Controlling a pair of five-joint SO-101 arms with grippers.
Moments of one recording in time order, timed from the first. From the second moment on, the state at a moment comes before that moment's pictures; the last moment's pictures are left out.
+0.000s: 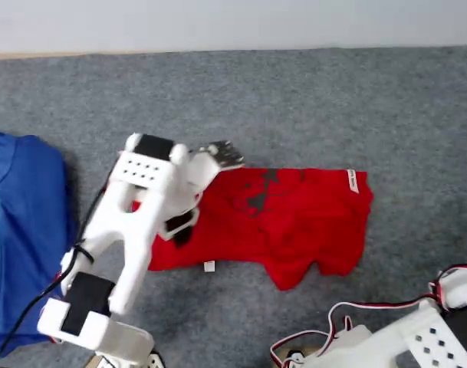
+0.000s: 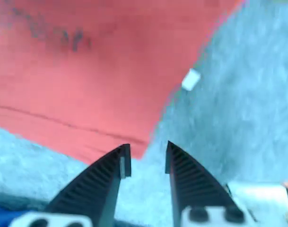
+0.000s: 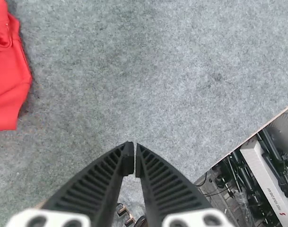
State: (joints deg) left arm 11.0 2.5 13.6 98.3 -32.7; right arm 58.2 -56.6 23.3 100.5 32.3
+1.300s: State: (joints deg) left arm -0.2 2.2 33.6 81.9 -45.2; right arm 58.2 -56.6 23.3 100.5 32.3
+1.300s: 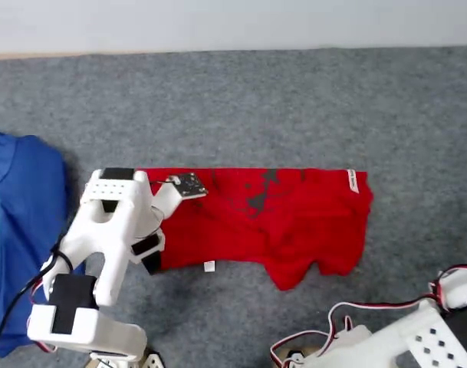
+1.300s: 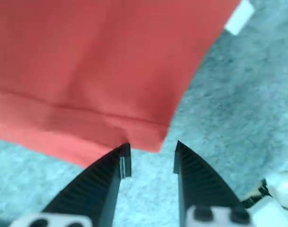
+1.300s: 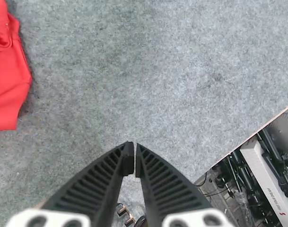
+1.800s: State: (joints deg) left arm 0.9 2.3 34.2 78.2 -44.7; right arm 58.2 -56.6 23.3 100.5 32.3
